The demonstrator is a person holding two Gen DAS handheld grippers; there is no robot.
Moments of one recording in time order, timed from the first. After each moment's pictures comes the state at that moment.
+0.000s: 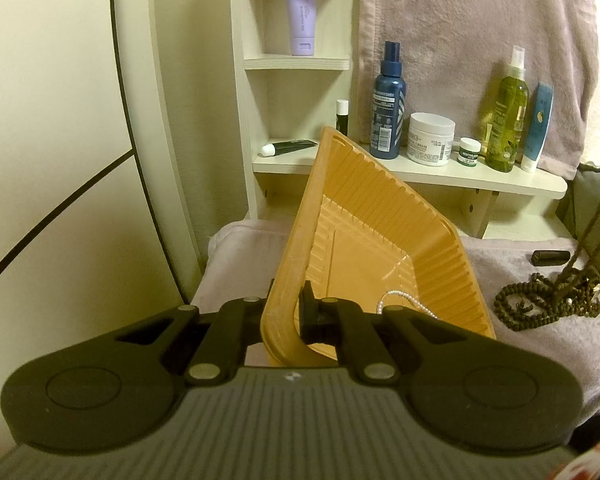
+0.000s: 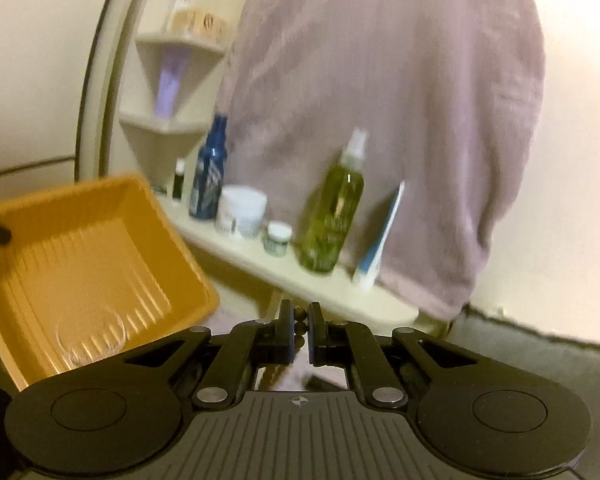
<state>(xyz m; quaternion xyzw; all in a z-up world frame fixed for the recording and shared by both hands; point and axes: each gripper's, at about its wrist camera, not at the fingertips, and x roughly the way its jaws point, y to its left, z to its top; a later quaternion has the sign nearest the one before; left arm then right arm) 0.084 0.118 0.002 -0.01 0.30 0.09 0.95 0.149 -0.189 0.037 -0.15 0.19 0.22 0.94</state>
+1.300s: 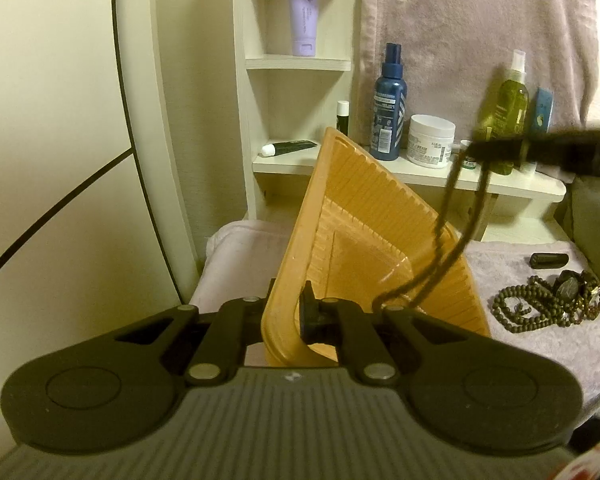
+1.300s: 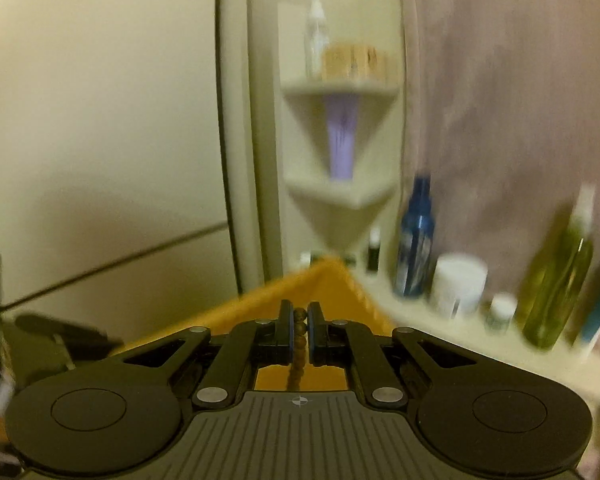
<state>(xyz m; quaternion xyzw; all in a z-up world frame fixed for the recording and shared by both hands) 0.085 0.118 0.001 -0.02 0.30 0.09 0.95 0.170 -0.059 0.047 -0.05 0.24 0.43 0.87</state>
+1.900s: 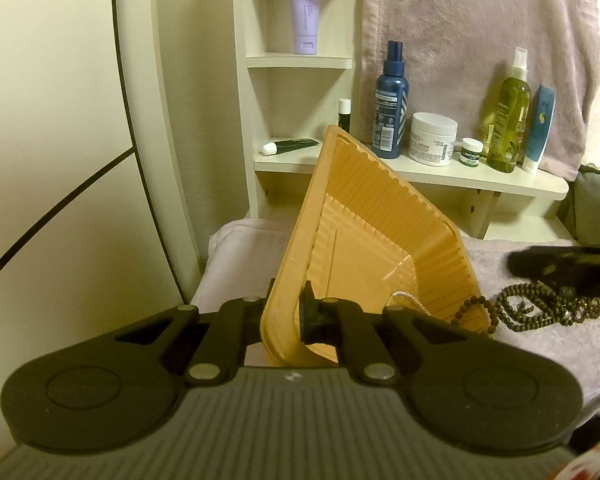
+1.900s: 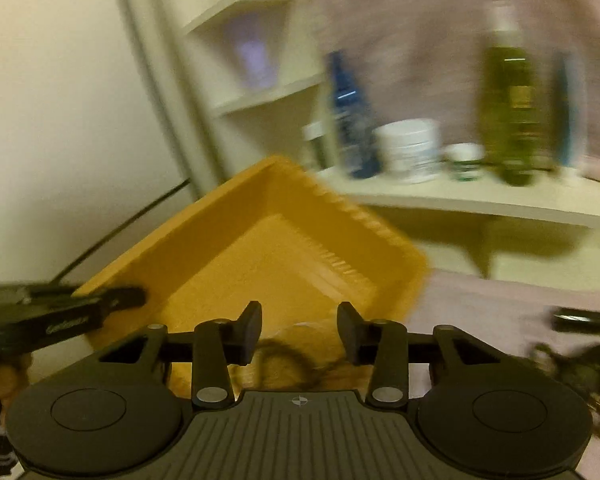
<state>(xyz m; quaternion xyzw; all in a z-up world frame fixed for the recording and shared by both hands) 0.086 0.119 -0.001 -0.02 0.30 0.09 0.95 0.162 -0.134 -0.010 0.07 0.31 0.34 0.88</state>
